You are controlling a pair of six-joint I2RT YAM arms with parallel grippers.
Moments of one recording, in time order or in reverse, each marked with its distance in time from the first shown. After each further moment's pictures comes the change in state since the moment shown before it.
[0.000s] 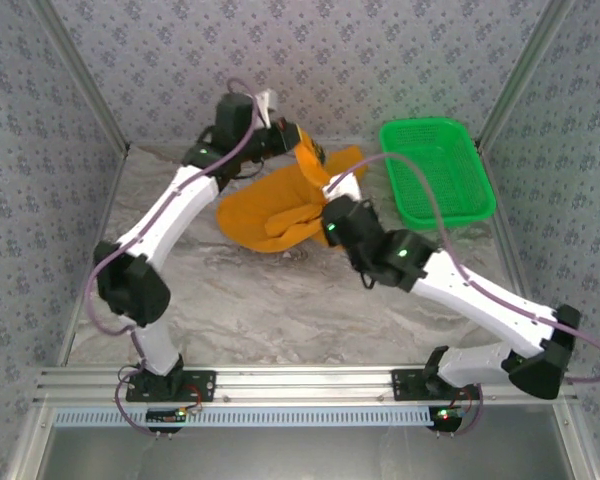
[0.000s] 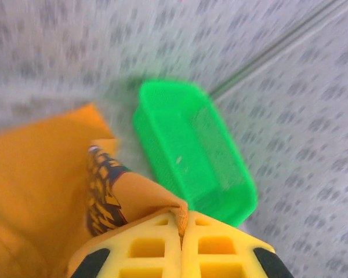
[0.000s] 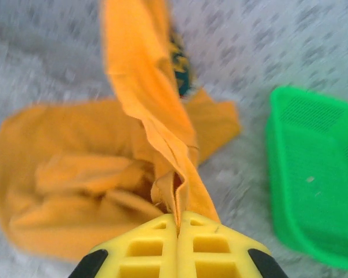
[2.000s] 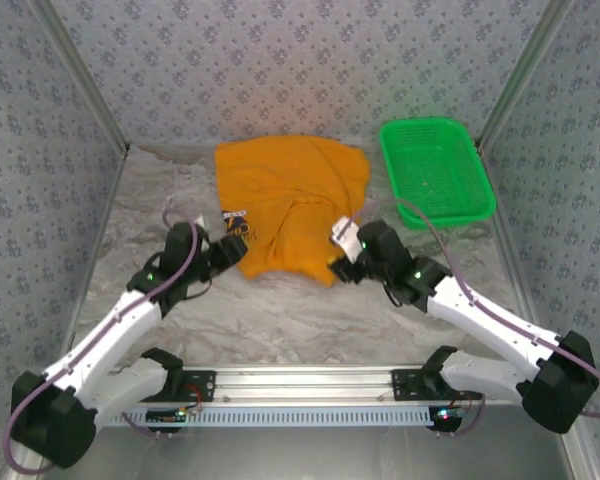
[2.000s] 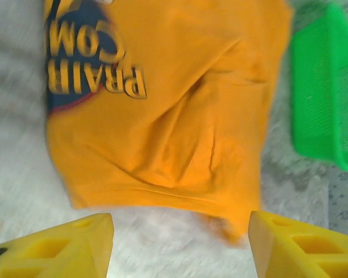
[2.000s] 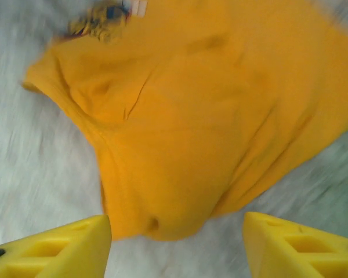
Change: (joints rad) left arm 0.035 -0.859 -1.254 0.018 -0.171 -0.294; right arm -0.176 -0.197 -0.573 0.198 -0.609 -0.308
